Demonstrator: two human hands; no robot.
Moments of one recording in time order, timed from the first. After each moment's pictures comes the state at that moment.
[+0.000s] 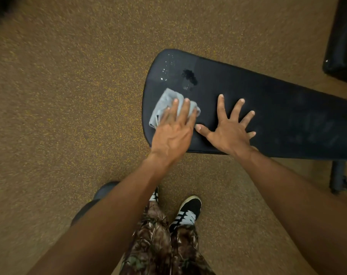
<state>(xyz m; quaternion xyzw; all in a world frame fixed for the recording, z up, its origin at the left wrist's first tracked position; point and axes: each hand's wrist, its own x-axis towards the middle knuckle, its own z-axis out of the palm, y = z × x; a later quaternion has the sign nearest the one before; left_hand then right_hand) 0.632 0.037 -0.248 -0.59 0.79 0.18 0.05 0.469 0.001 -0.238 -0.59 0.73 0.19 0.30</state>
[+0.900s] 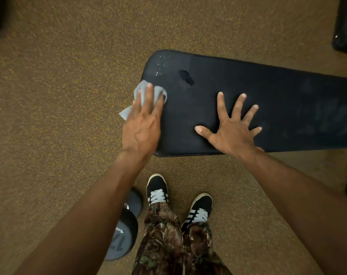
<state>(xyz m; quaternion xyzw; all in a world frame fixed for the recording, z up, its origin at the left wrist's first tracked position) 0.689 0.012 -0.242 -0.65 0.74 0.18 0.05 0.466 0.004 -0.240 -0.59 0.73 0.18 0.30</state>
